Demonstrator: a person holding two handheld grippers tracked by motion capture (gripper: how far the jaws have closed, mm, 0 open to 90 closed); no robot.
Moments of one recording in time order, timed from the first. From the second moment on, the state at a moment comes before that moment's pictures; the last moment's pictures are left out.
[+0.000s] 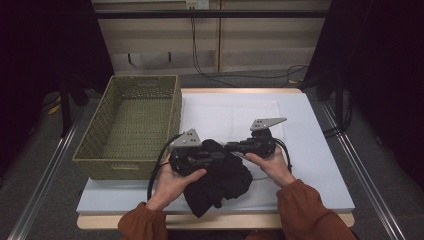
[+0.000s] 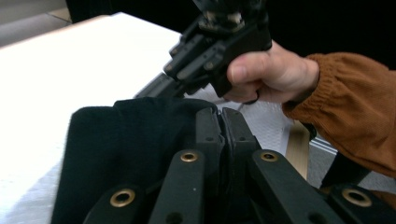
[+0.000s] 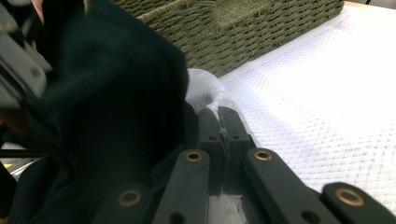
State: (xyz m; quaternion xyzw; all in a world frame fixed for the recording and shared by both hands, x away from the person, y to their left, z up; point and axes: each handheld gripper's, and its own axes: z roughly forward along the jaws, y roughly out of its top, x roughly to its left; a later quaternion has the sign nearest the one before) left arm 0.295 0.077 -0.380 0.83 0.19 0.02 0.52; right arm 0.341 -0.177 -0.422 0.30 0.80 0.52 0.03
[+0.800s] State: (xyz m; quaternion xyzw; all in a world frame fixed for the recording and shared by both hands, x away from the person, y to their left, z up) left arm 0.295 0.042 -0.420 0.87 0.17 -0.01 0.47; right arm 0.342 -0.180 -0.420 0.30 0.79 0.53 0.02
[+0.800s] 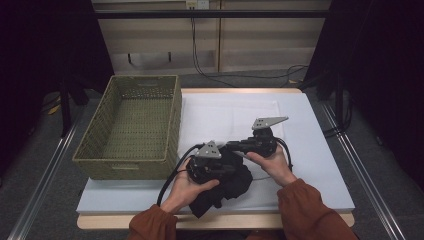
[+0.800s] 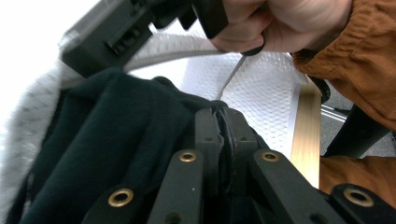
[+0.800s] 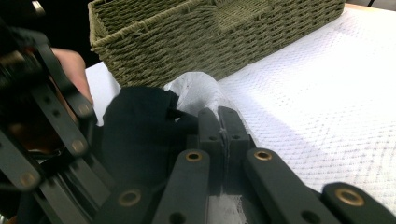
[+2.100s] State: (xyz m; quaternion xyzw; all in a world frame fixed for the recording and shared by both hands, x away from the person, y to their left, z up) left arm 0.291 0.057 -0.425 0.86 0.20 0.00 0.47; right arm 0.340 -0.182 -0.422 0.30 0.79 0.53 0.02
